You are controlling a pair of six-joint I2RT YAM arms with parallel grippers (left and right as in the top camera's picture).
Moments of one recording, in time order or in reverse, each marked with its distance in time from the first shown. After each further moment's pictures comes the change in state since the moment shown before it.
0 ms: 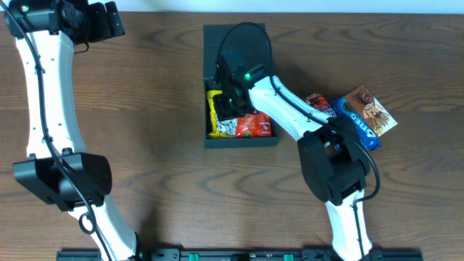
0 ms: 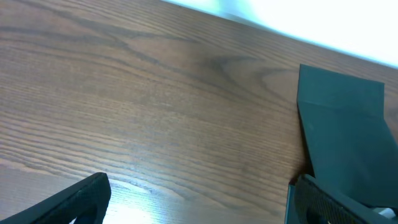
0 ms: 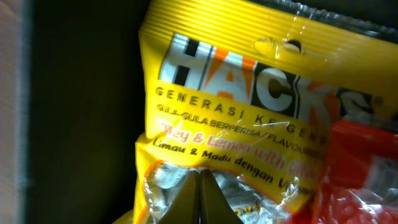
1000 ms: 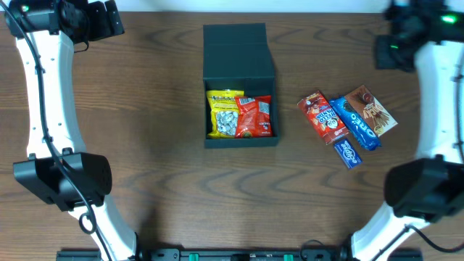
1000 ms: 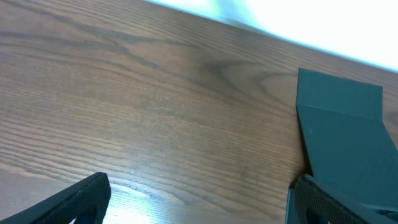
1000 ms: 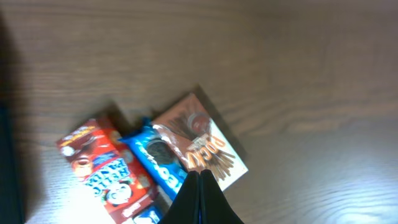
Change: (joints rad) left arm 0.000 0.000 0.000 0.016 0.000 0.000; right arm -0.776 -0.285 0.278 -0.423 0.283 -0.433
